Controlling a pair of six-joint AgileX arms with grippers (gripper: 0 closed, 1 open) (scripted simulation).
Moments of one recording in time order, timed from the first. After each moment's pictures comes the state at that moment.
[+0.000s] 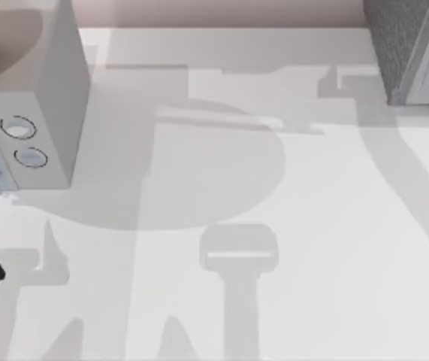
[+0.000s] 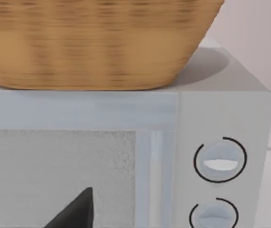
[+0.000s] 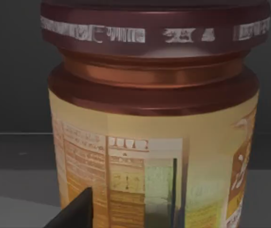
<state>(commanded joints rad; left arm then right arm) 0.00 0.00 0.00 0.00 0.00 0.00 0.33 1.37 1.76 -0.39 0.36 0.02</state>
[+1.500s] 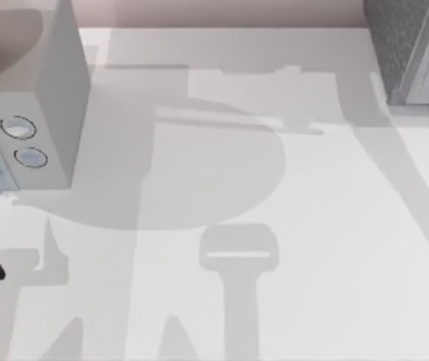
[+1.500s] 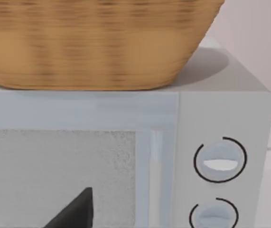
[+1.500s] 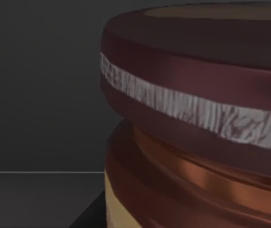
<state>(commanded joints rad) 0.00 0.00 0.00 0.00 0.00 0.00 0.33 1.59 1.95 -0.35 0.35 0.01</state>
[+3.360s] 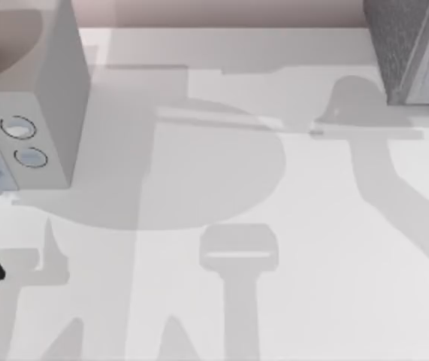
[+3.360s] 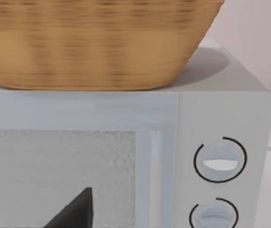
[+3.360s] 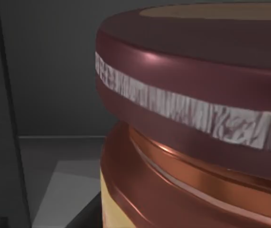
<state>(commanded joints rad) 0.00 0.00 0.00 0.00 0.00 0.00 0.73 1.28 2.04 -0.77 0.75 0.01</state>
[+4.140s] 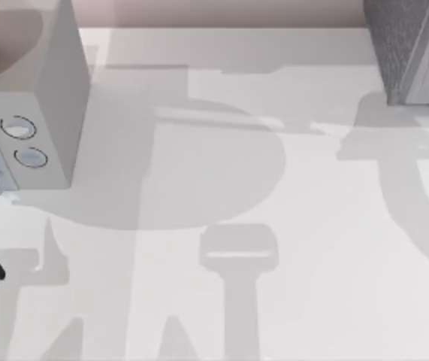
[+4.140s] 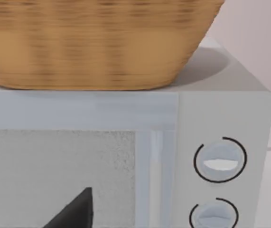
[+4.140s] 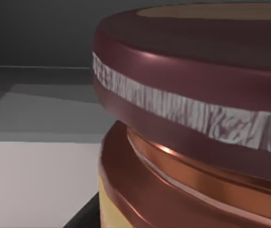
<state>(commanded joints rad) 0.00 0.00 0.00 0.00 0.00 0.00 0.56 1.01 1.57 -0.61 0.58 0.01</state>
